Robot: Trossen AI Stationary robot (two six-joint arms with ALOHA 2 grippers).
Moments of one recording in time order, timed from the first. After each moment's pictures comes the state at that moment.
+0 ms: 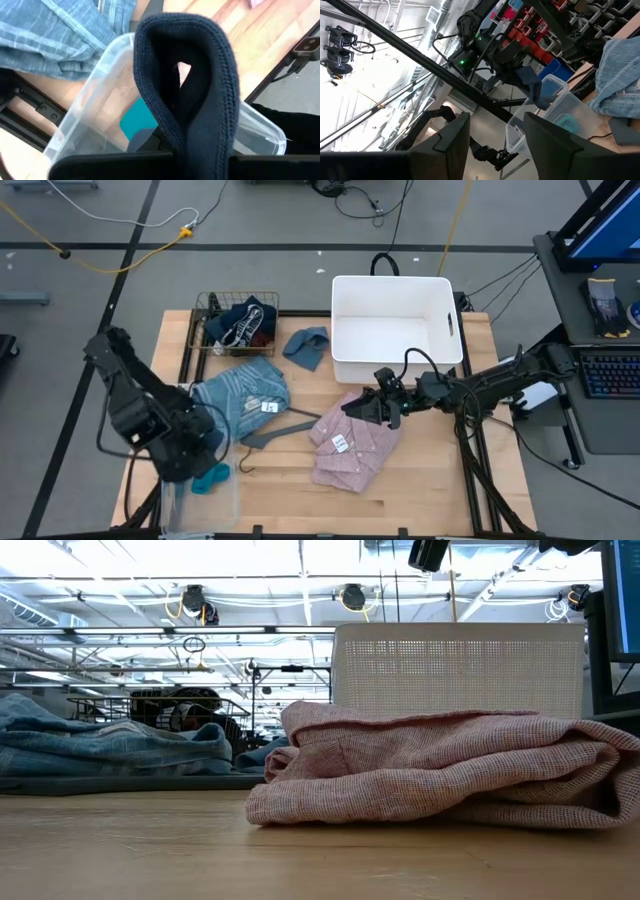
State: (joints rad) left arm -0.90 1.24 1.32 -1.39 -0.15 -1.68; right arm 0.22 1.25 0.69 0.75 0.00 1.01
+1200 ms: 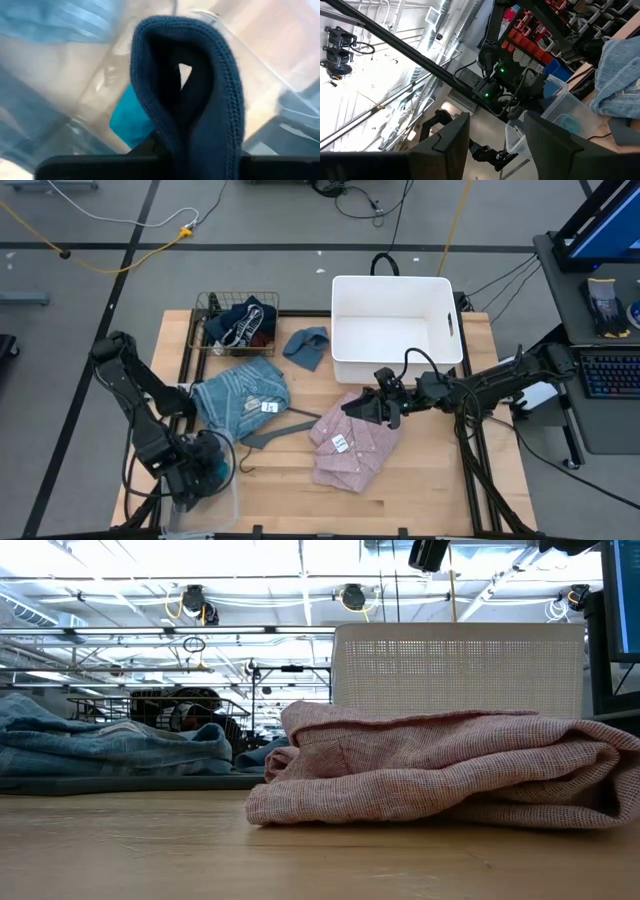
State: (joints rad) left arm -1.00 1.33 0.99 -1.08 -0.07 -1.83; right arm 0.22 1.25 0.69 0.75 0.00 1.01
